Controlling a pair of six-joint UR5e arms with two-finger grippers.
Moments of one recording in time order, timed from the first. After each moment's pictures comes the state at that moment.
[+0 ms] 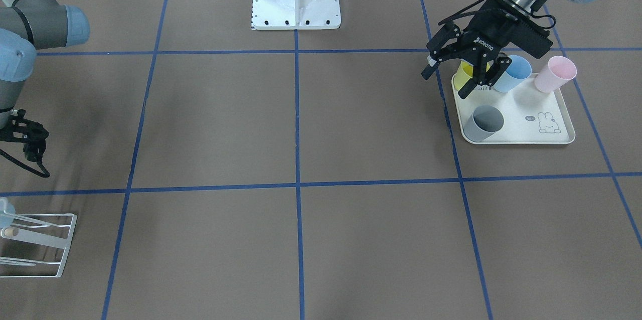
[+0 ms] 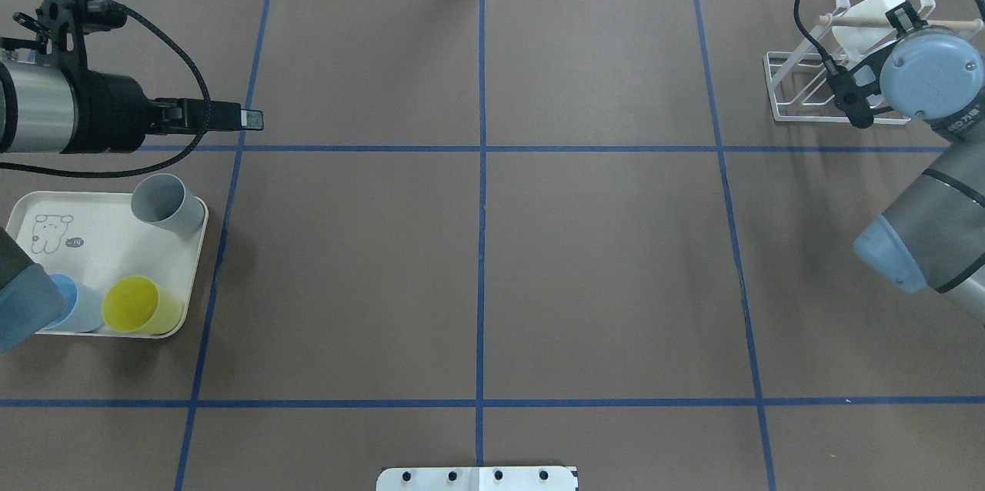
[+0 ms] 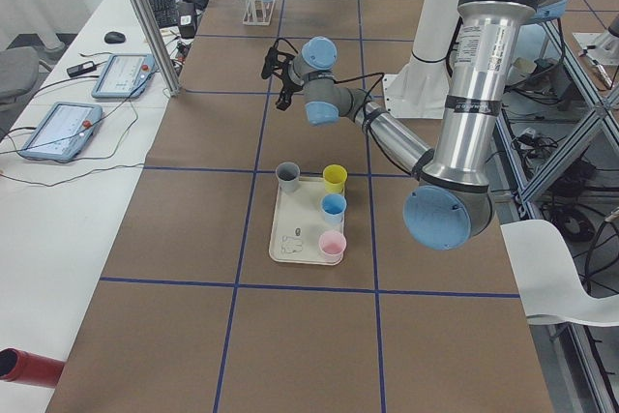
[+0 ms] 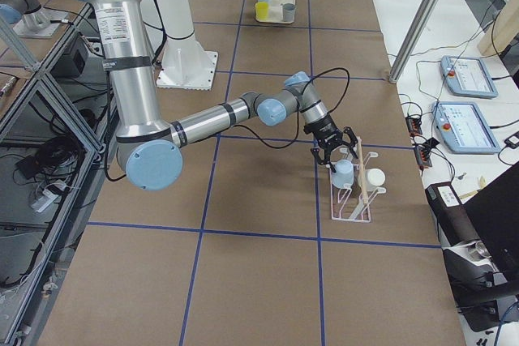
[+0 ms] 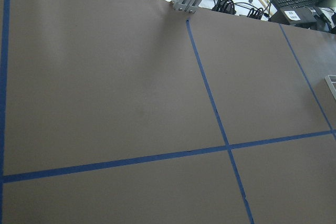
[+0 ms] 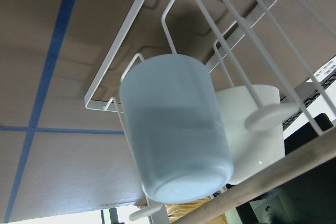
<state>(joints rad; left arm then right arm) -0.85 -1.73 -2.00 -2.33 -1.97 -1.13 0.94 -1.40 1.72 -1.41 1.20 -1.17</state>
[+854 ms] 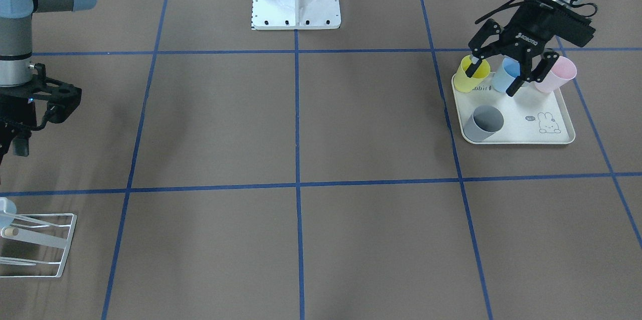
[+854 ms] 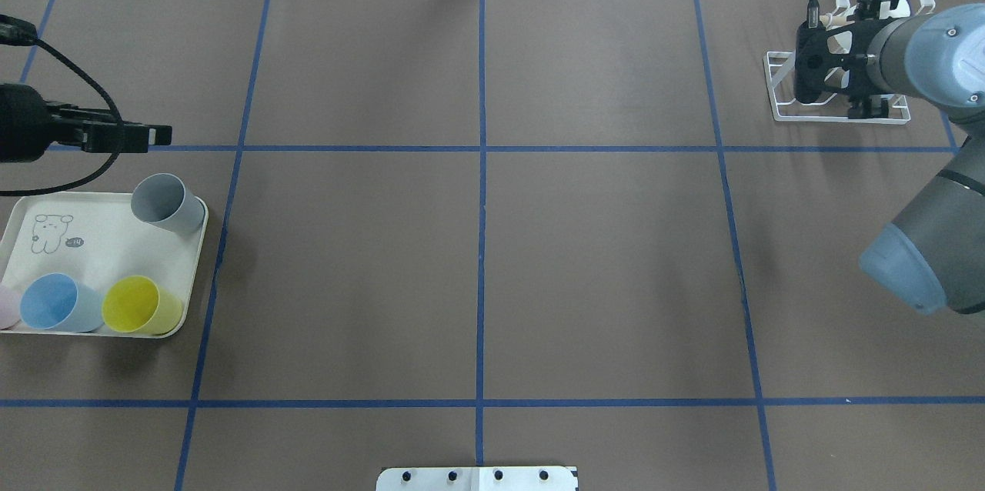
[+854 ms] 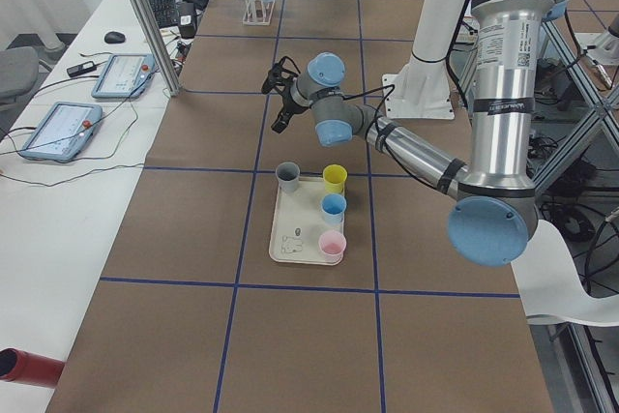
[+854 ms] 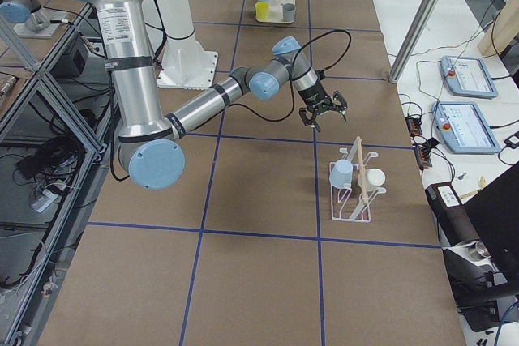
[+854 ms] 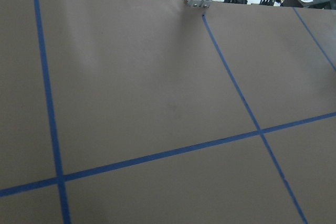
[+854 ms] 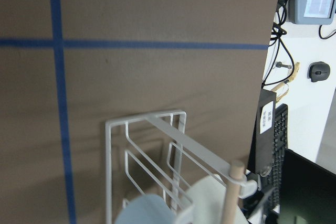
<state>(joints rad) -0.94 -1.53 -2.05 -2.33 -1.97 -0.81 0.90 -1.40 1.95 -1.41 1.49 -0.59</state>
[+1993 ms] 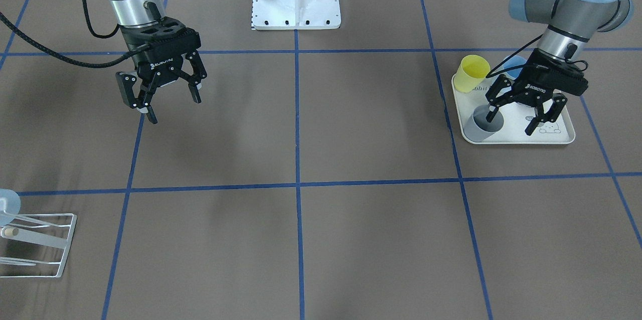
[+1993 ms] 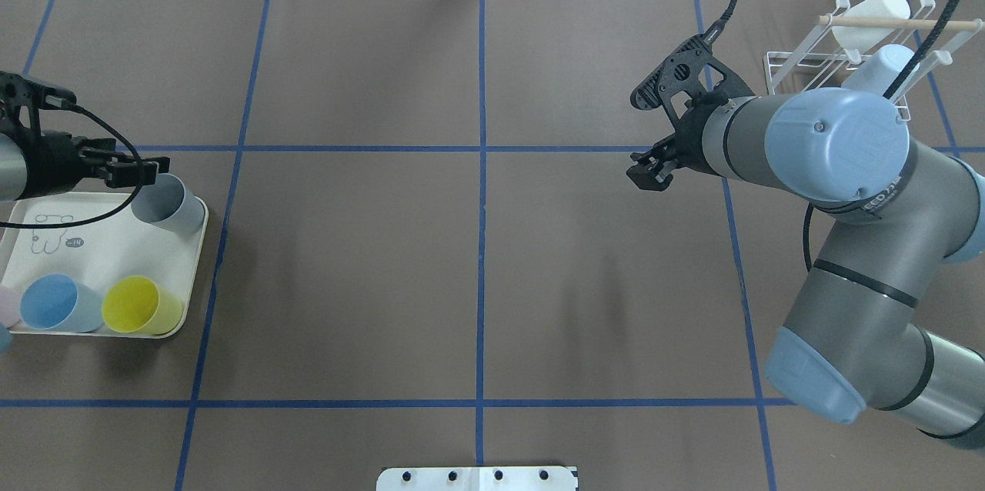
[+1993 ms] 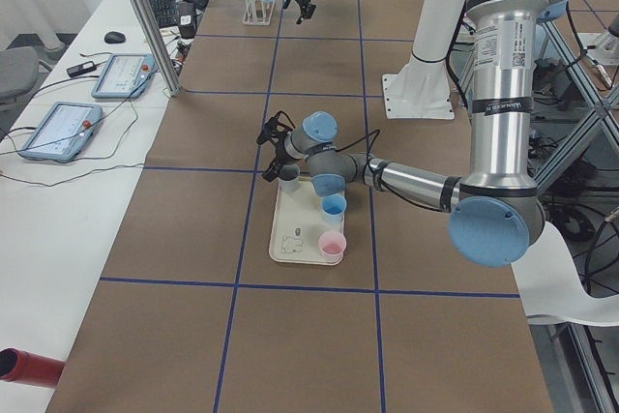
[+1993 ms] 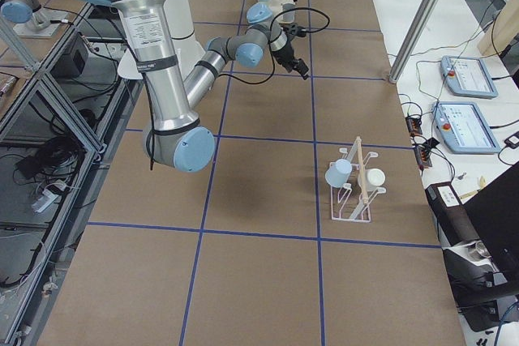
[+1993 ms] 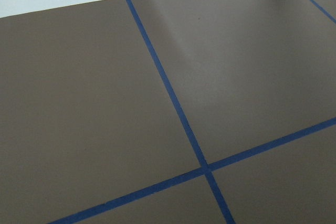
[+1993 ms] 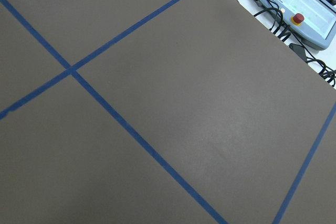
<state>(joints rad) -0.84 -1.53 -1.74 -2.59 -1.79 -0.78 0.63 -1.25 2.06 -1.40 1.54 0.37</state>
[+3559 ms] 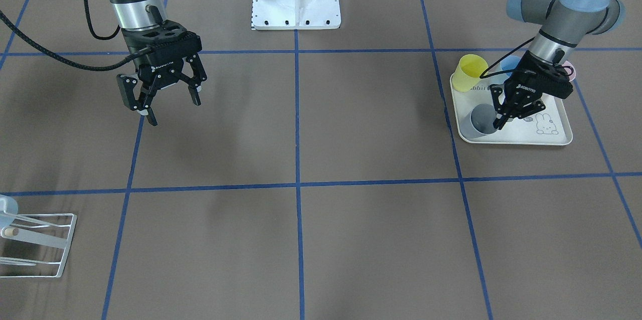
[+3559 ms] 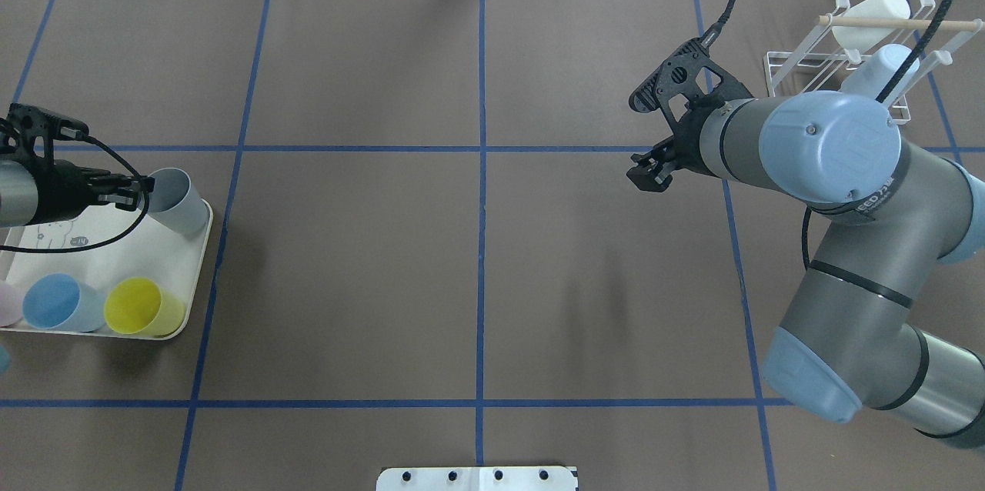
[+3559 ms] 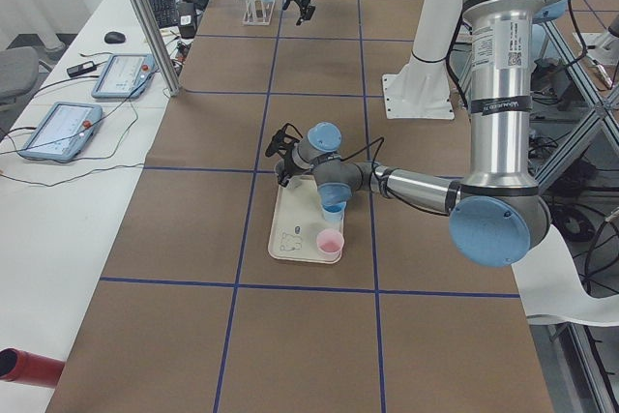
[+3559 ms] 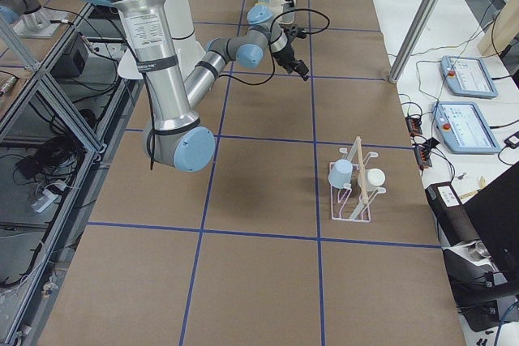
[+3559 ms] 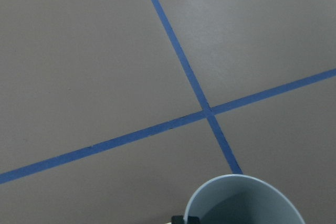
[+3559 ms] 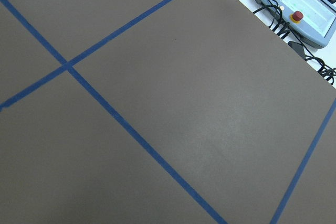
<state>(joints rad) -0.81 -1.49 -1.72 -2.60 -1.85 -0.78 0.63 -1.25 2.05 -1.40 1.53 0.36</state>
